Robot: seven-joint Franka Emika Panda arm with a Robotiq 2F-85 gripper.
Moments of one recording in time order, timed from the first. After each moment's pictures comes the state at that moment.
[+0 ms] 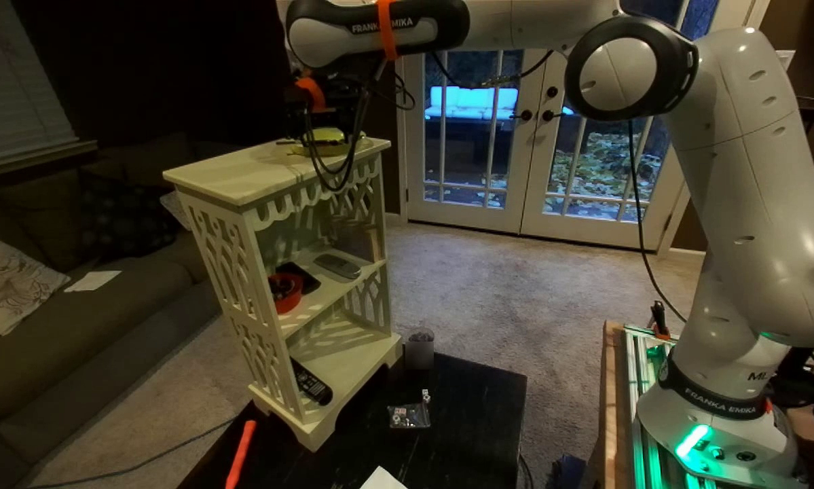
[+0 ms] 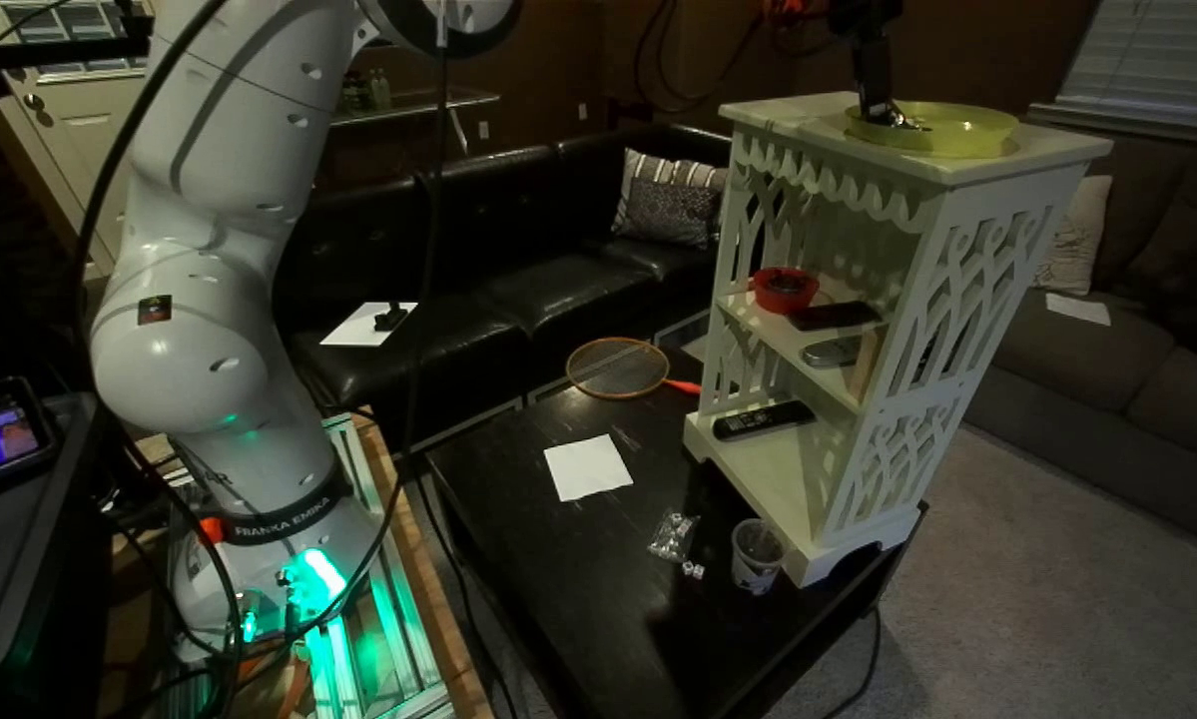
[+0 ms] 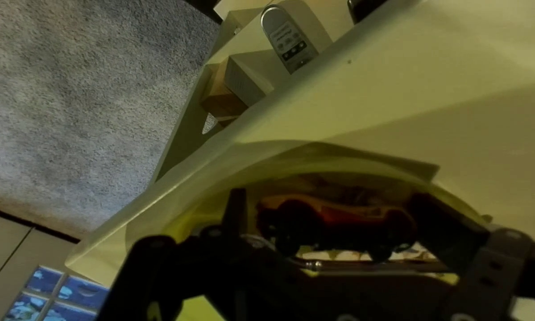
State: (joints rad) arm -0.03 0.54 0.02 -1.04 -0.30 1.79 0.90
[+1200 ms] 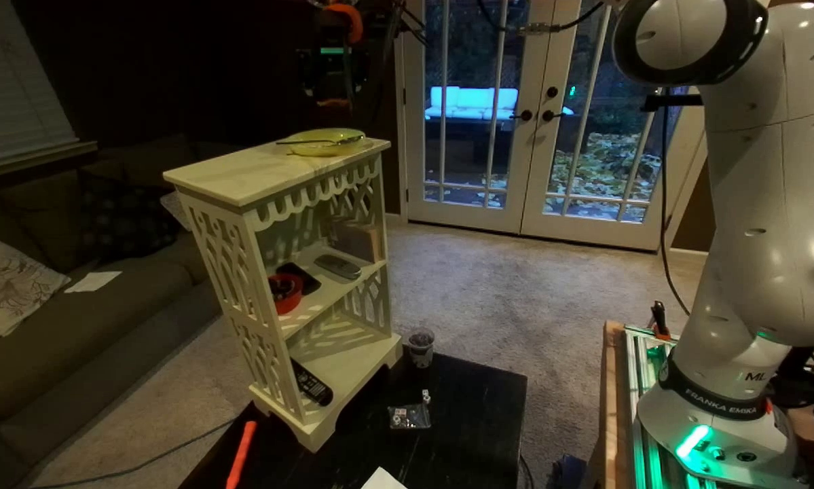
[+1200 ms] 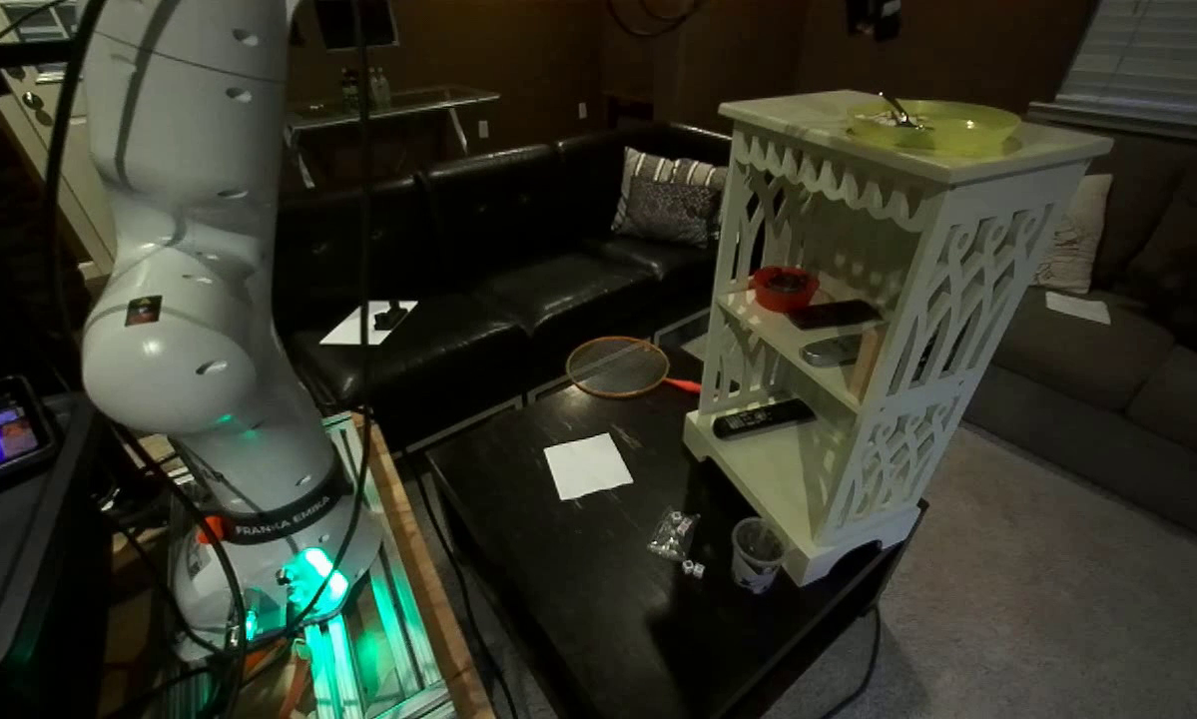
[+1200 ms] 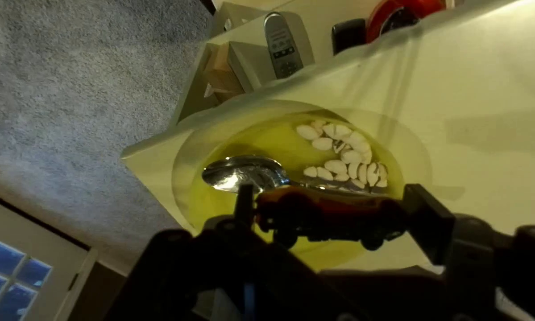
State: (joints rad) arm -0.09 0.35 0.08 -1.07 -0.21 1.72 0.56
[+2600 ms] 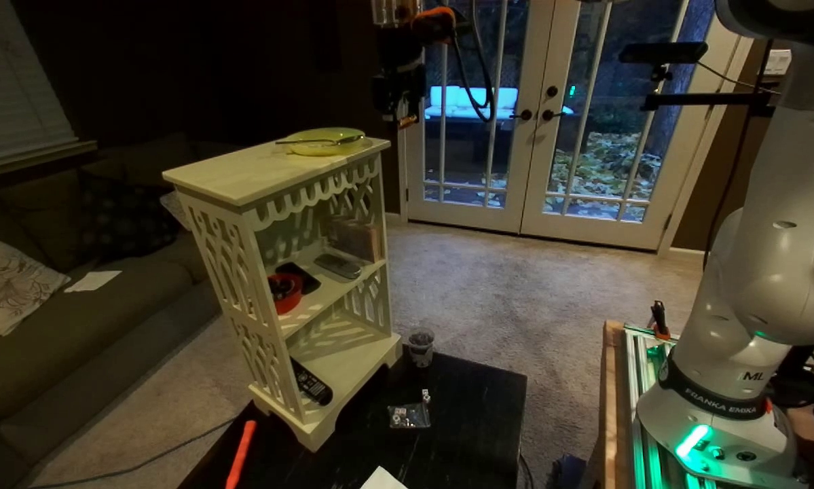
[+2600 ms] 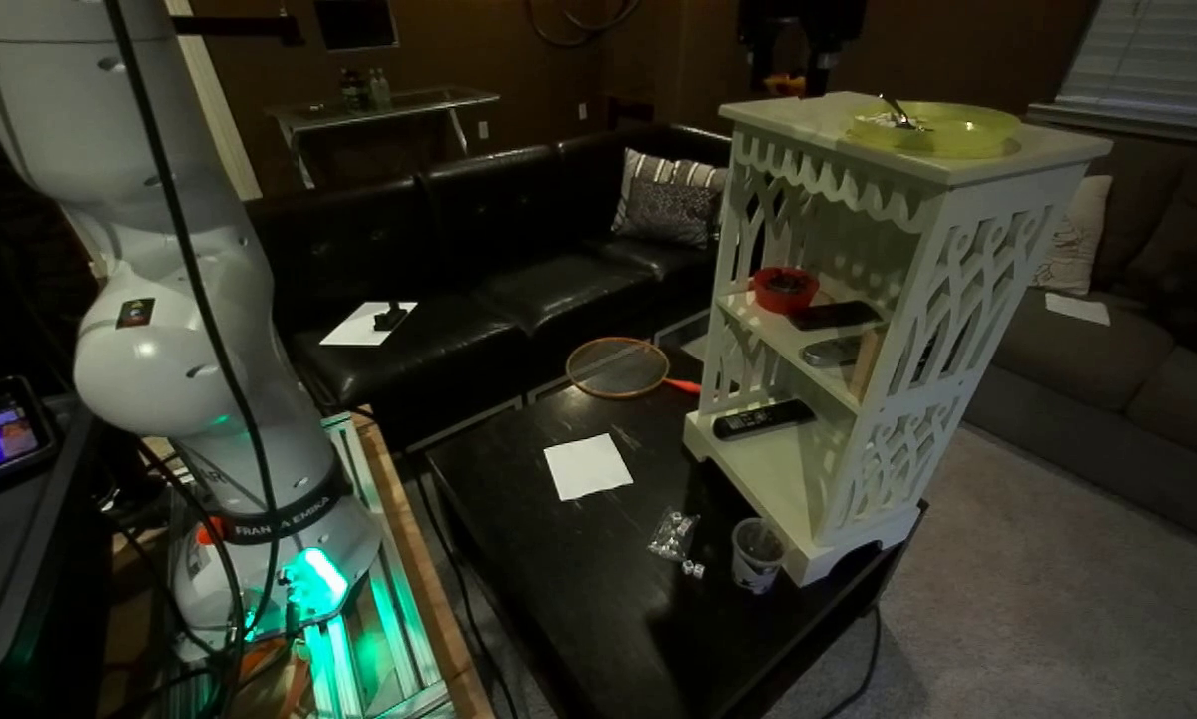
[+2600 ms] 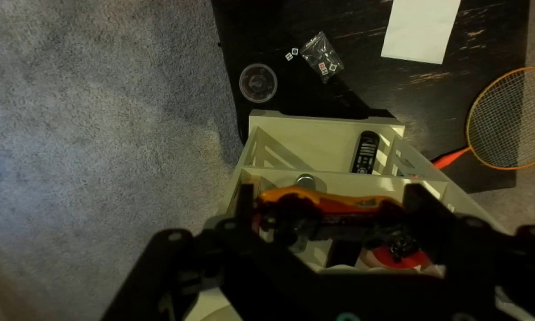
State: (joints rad) arm -0.13 0.05 0.02 -1.52 -0.10 1.60 0.01
